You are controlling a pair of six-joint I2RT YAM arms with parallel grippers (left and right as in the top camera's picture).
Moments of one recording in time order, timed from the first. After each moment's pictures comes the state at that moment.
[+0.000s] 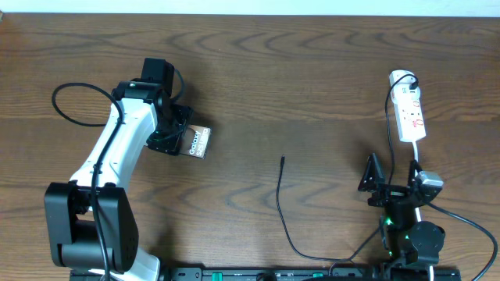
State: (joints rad) left arm -0.09 1.71 1.28 -1.00 0.10 -1.37; right arm -0.08 0.01 0.01 -0.06 -0.07 0.31
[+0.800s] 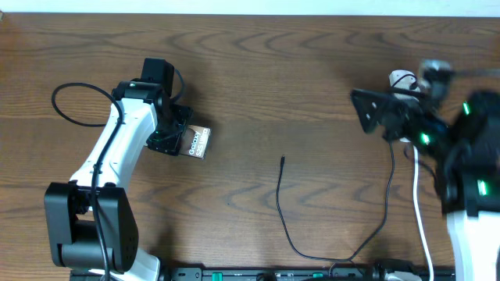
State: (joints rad) left arm -0.09 1.71 1.28 -1.00 0.10 -1.37; right arm -0.08 1.09 1.13 -0.53 -0.70 0.32
